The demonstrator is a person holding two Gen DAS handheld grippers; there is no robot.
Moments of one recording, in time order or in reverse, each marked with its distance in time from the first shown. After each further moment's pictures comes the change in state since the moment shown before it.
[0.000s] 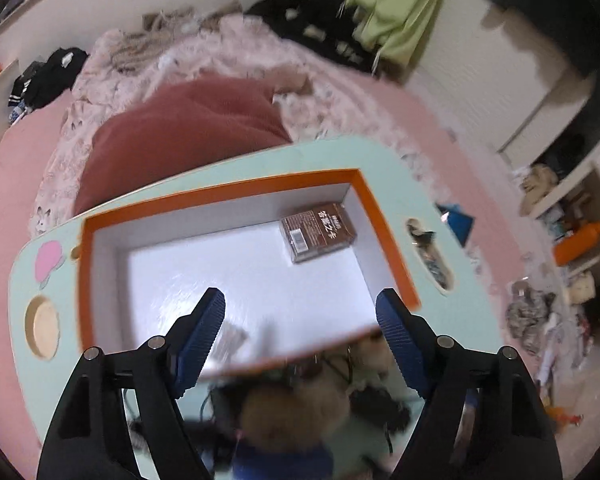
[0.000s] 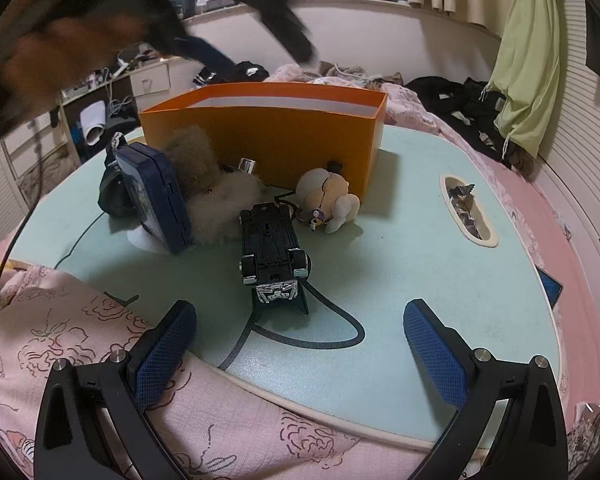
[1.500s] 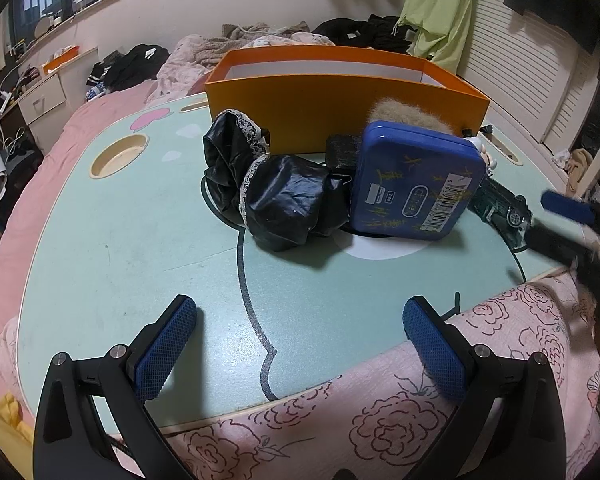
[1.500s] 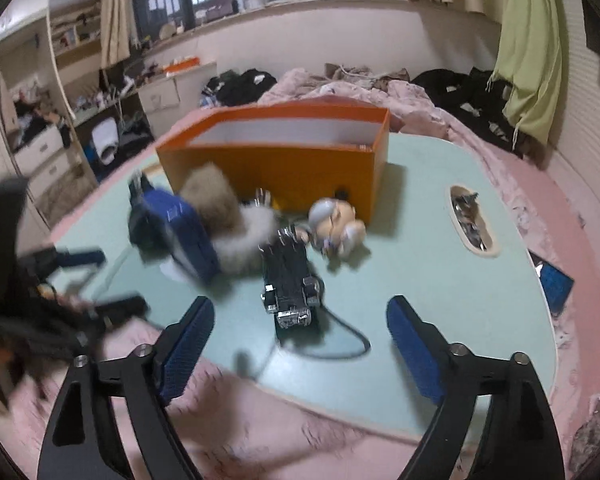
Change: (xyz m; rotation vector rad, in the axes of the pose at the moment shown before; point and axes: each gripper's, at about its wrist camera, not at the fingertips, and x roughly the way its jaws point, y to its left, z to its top) left arm -0.018 0.053 -0.228 -0.014 -0.207 0.181; right arm -0.019 -0.001 0.017 0.070 0.001 0.046
